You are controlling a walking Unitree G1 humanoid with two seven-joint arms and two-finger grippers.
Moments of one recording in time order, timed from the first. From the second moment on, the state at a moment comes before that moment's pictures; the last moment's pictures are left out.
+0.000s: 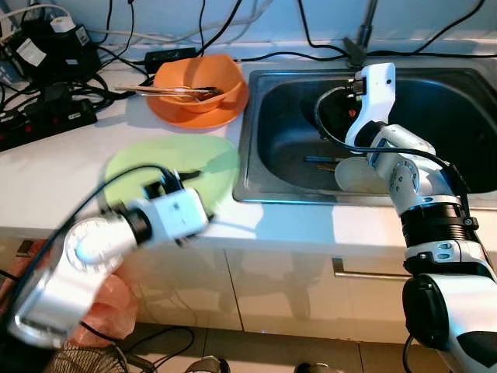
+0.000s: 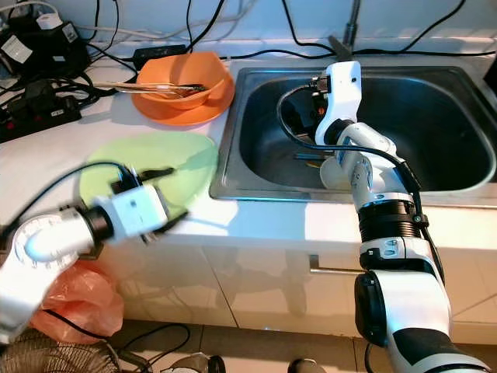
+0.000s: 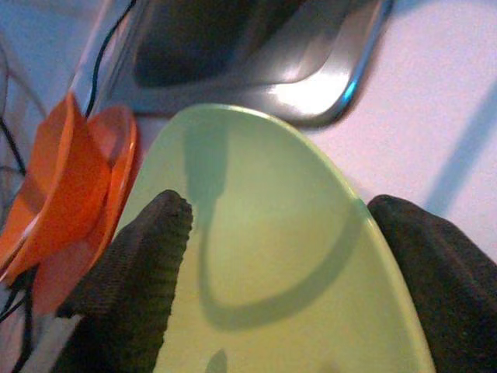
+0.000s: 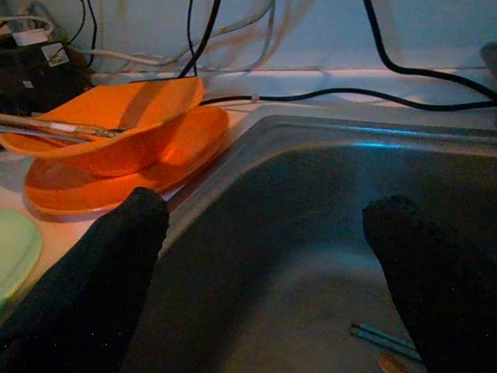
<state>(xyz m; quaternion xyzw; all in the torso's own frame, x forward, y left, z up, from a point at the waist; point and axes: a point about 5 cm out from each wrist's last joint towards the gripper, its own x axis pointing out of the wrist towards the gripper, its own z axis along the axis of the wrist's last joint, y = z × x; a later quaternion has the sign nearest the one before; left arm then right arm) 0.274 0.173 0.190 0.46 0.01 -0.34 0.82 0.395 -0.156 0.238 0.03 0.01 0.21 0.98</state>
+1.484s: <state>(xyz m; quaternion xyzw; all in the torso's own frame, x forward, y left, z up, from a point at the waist) 0.289 0.191 0.186 0.49 0.08 -0.29 0.82 0.345 -0.142 0.217 0.01 0.14 0.49 0.86</state>
